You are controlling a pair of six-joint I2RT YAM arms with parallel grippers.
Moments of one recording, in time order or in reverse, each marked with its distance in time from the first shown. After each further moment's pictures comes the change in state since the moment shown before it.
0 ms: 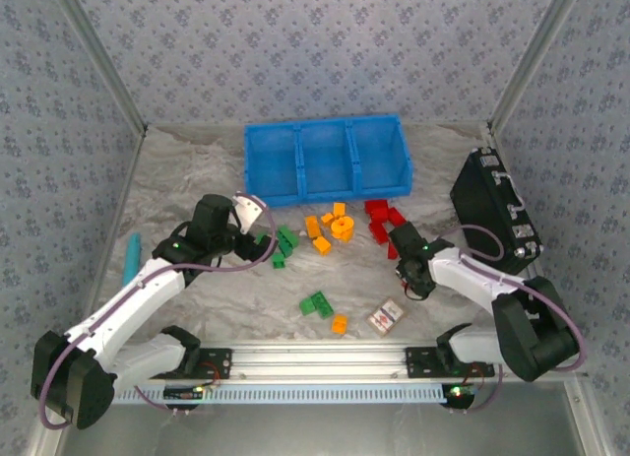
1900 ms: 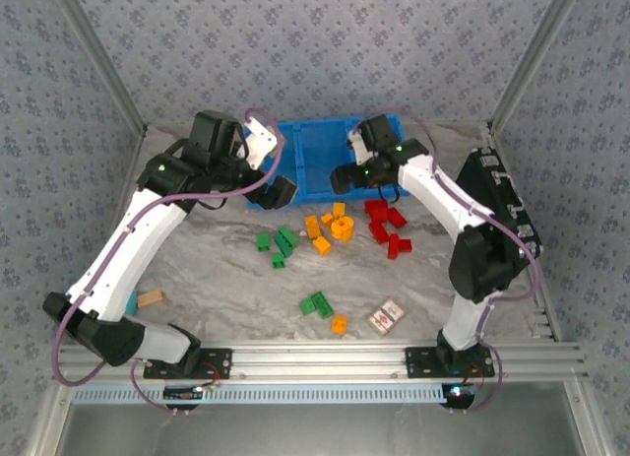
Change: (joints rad) left arm -0.027 0.364 0.906 -0.570 0.173 -0.010; right arm 0.001 0.482 0.988 -0.117 -0.337 -1.136
